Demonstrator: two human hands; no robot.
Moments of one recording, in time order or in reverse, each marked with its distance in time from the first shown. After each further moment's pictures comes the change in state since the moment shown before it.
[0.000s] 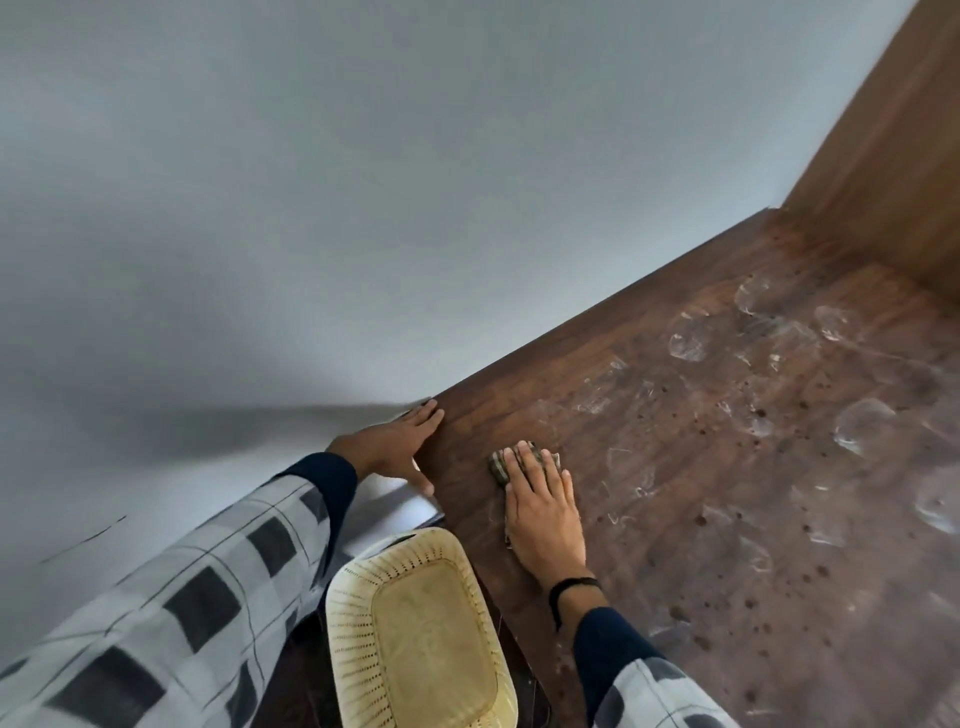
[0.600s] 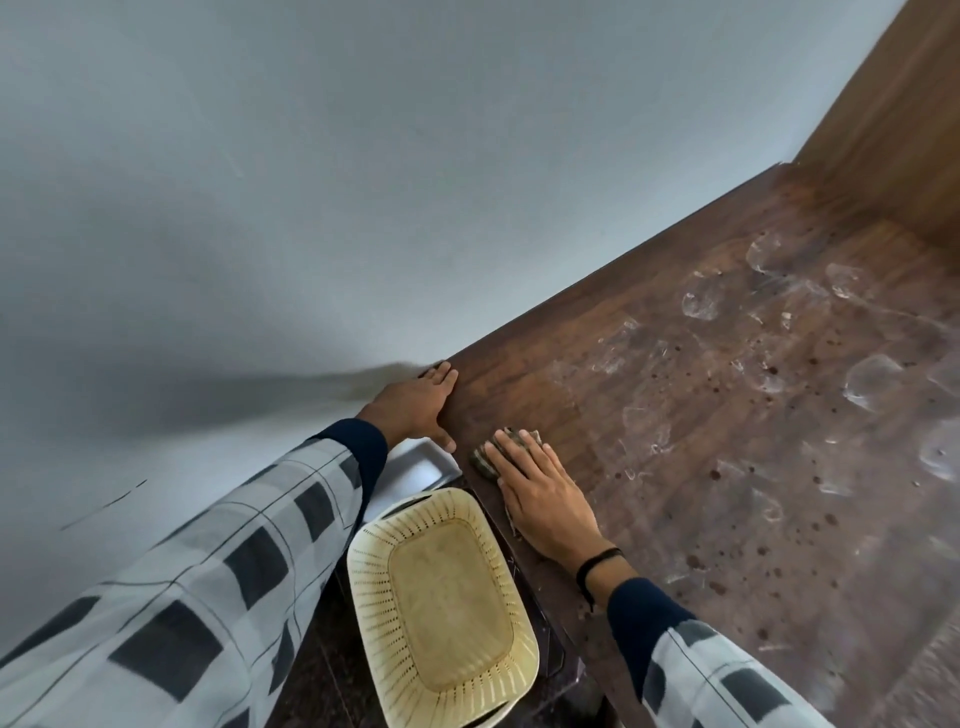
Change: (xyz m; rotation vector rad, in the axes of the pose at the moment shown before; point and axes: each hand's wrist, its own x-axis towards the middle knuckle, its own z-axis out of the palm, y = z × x) left_hand 0.010 0.001 0.013 0.120 0.158 -0.025; right_hand -0.026 -0.011 0.006 -0.062 -0.035 -0.281
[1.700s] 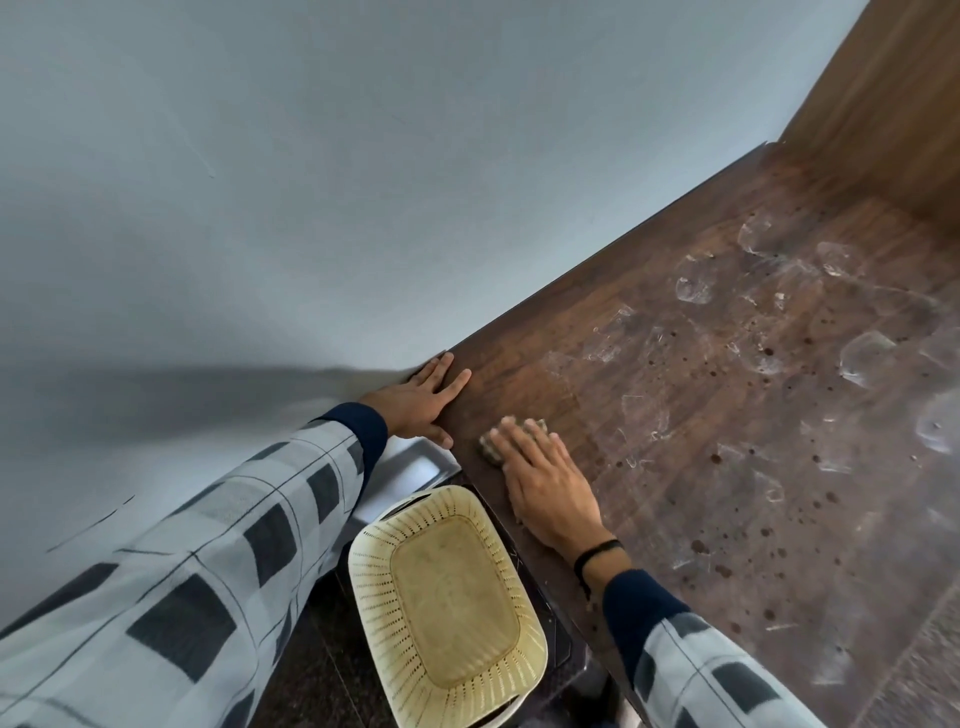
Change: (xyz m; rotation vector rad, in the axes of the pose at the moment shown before) left_hand 0.021 -0.016 0.010 0.055 -0.207 0.161; right_hand 0.003 -0.002 0.000 0.008 0.044 0.111
